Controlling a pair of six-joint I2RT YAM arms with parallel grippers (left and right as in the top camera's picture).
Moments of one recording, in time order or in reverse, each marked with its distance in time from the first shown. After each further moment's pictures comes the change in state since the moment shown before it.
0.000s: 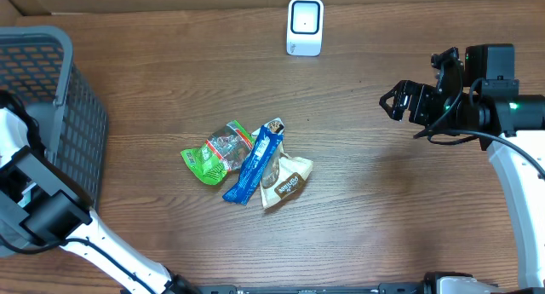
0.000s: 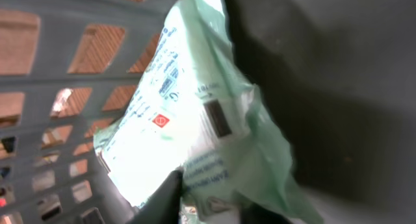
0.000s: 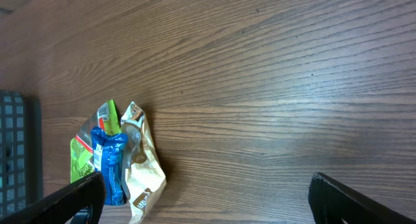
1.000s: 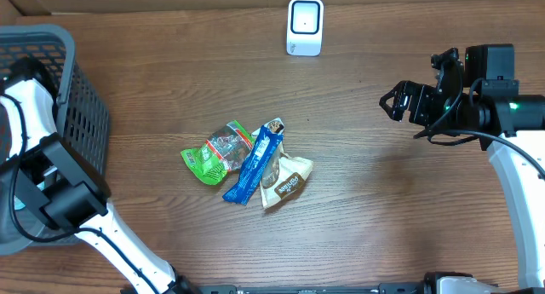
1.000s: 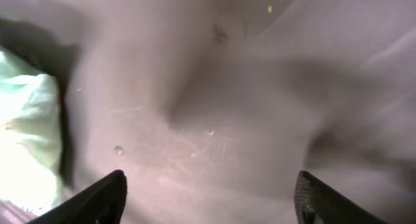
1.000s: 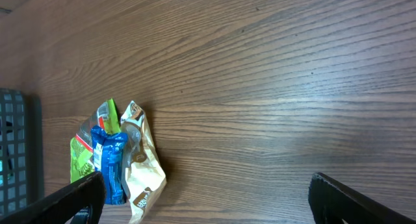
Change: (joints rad) left arm -0.167 -0.004 0.127 -0.200 0.358 -0.058; right arm 0.000 0.000 0.000 -0.003 0.000 0.000
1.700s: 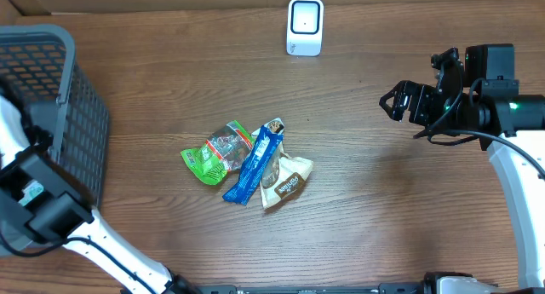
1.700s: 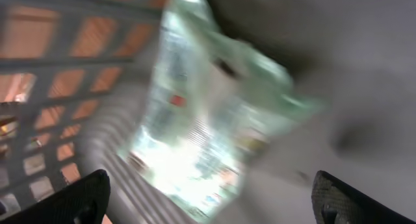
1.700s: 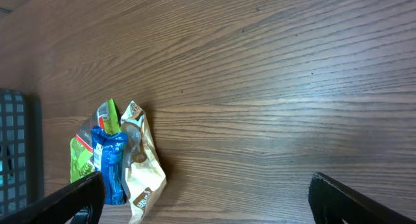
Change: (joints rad) left arm 0.158 0.002 0.023 0.002 -0.208 0.041; right arm 0.000 0.000 0.000 0.002 0.000 0.000
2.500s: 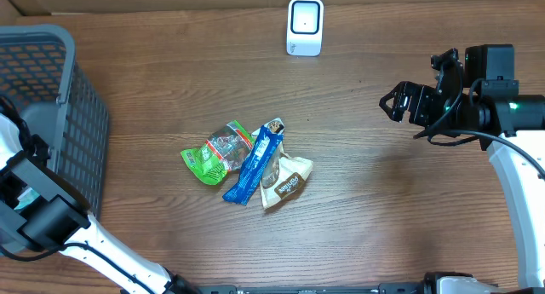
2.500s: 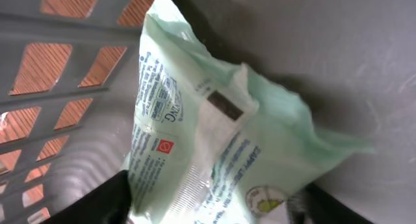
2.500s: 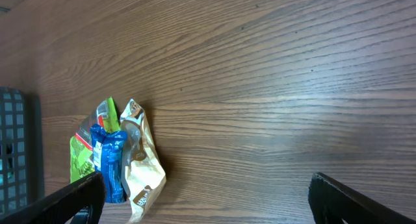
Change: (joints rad) left arm 0.041 -0.026 -0.150 0.192 0.056 0.096; right arm 0.000 0.000 0.000 -0.010 0.000 0.000
